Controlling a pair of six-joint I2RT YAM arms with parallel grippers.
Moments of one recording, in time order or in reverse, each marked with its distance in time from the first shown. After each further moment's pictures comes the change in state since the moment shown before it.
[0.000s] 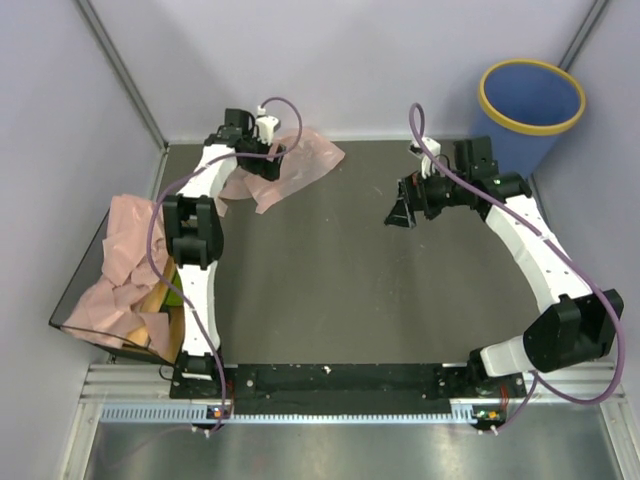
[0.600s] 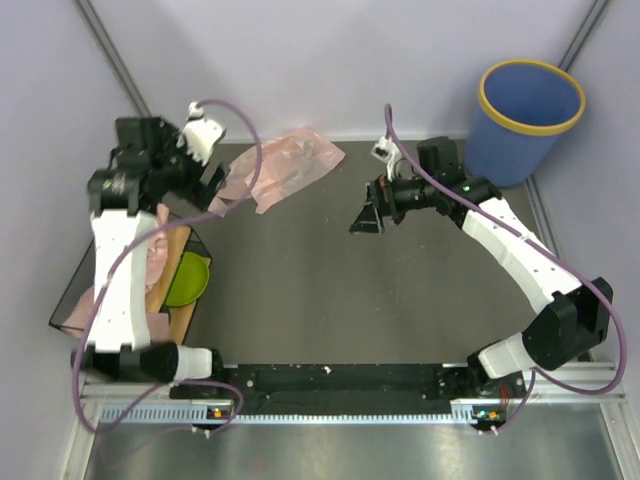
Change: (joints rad) left arm 0.105 -1.007 -0.319 -0.515 -0.088 0.326; right arm 0.214 0.035 -0.010 0.166 -0.153 0.216
